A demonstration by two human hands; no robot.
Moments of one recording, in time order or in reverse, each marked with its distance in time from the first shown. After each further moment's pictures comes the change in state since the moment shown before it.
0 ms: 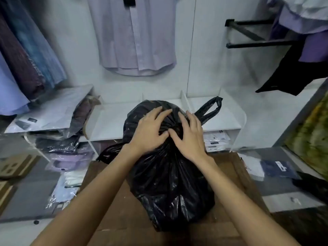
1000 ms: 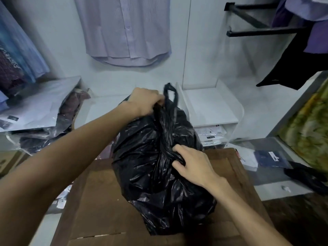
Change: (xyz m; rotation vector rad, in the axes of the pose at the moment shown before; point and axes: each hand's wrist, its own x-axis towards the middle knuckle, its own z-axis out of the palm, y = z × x) left_hand 0.121 -0.039 -0.026 0.482 -0.301 0.193; right_hand -0.050 0.015 -0.029 -0.061 -0.428 -0.133
